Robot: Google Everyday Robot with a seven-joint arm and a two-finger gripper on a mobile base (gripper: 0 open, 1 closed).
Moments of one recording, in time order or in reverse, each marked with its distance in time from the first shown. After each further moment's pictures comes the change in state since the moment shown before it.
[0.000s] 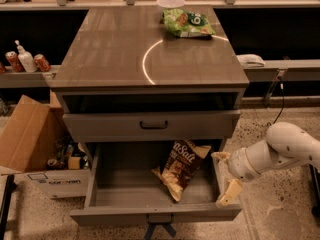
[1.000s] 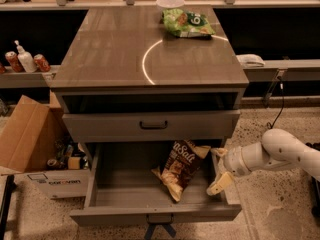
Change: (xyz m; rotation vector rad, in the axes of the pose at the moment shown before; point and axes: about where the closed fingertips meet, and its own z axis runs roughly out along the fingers) arm 0.023 -0.061 0.033 0.091 -0.112 0.100
